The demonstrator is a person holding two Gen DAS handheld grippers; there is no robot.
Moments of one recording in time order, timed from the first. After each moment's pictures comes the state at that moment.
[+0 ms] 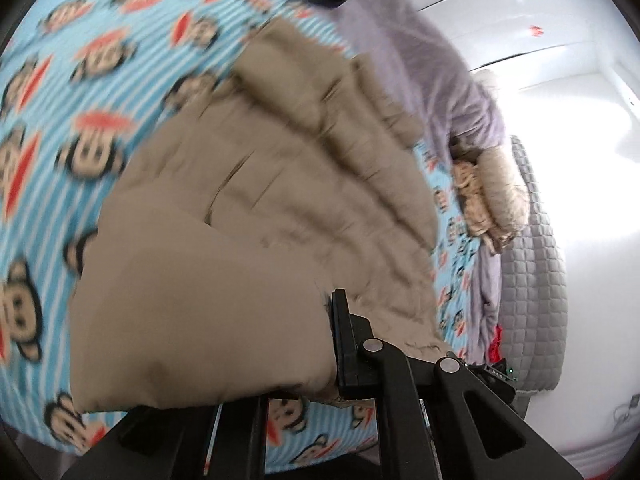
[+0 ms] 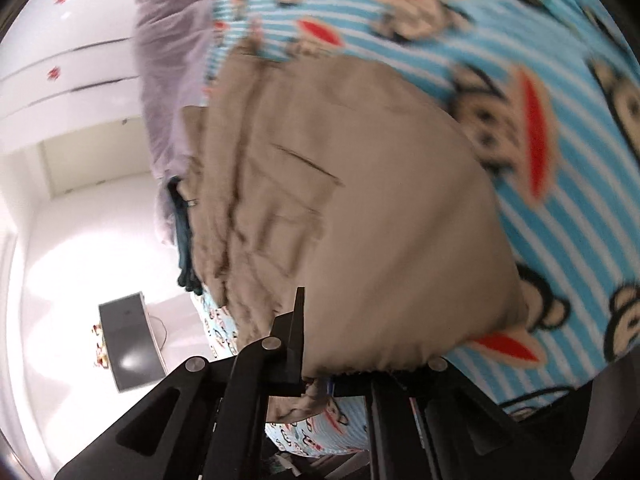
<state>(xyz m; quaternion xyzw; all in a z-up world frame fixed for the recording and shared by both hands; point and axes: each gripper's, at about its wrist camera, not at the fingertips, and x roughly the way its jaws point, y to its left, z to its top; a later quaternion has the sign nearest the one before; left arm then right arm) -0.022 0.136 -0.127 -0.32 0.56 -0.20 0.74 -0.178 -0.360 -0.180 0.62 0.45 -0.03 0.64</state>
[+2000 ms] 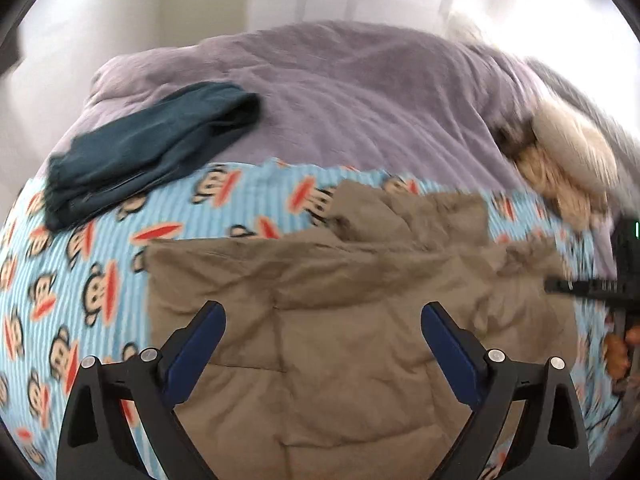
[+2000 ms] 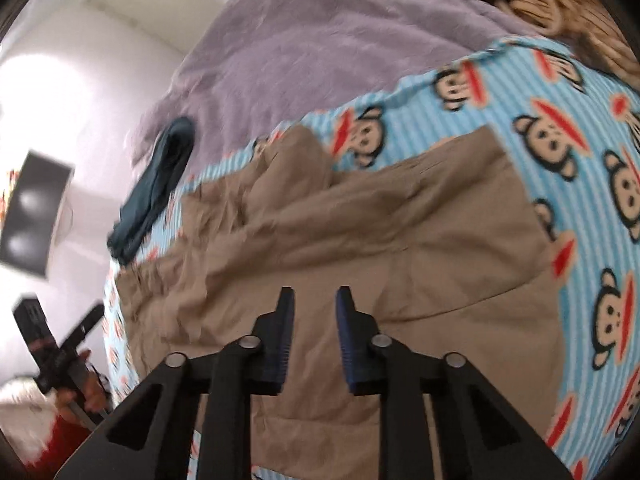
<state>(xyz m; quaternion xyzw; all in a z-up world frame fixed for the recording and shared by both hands) 0.252 0.007 -0.109 0.03 0.47 -0.18 0.86 0.192 -0.335 -0.136 0.28 0.54 0.06 0.79</state>
